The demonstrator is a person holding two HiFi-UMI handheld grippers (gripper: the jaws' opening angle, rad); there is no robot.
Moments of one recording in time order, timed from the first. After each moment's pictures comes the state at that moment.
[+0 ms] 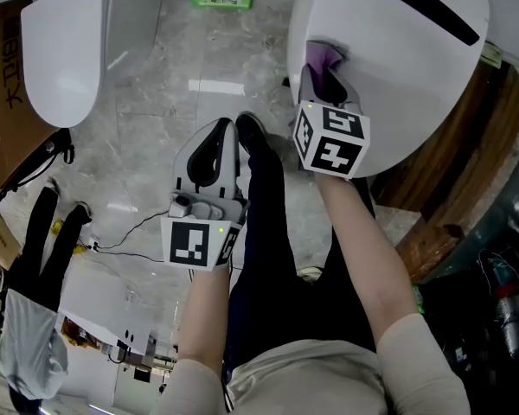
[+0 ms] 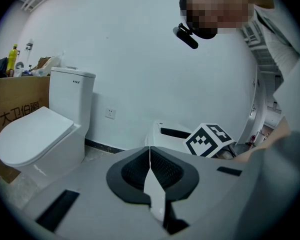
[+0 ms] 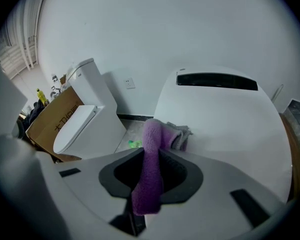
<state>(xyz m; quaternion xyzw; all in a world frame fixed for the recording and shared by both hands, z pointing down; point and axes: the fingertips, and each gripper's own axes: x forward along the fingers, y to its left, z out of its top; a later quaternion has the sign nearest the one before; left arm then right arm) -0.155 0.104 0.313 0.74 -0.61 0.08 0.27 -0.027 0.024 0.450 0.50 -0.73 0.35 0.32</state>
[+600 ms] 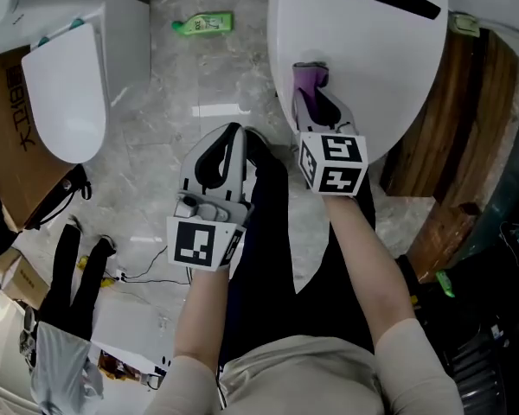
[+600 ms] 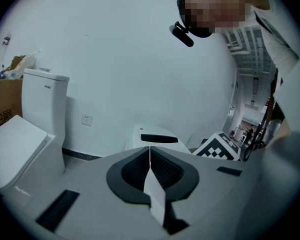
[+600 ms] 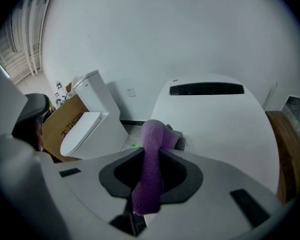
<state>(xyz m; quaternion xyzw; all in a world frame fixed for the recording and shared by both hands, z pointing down) -0.124 0.087 0.277 0.82 -0.52 0.08 0.24 -0.005 0.056 0.412 0.50 -0.74 0.34 0.28</state>
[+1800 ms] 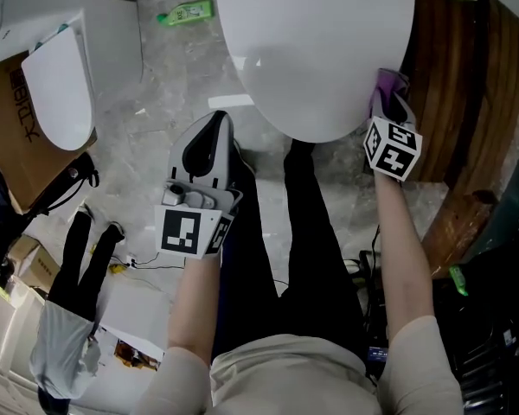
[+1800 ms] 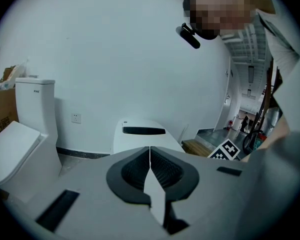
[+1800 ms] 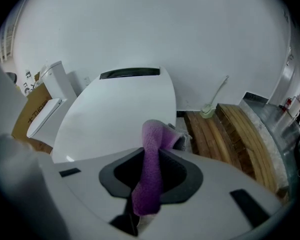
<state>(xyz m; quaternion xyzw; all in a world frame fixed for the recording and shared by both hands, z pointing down) -0.027 0.123 0.274 0.82 -0.51 0.12 0.22 0.278 0.122 0.467 0.61 -0.63 0.33 0.34</state>
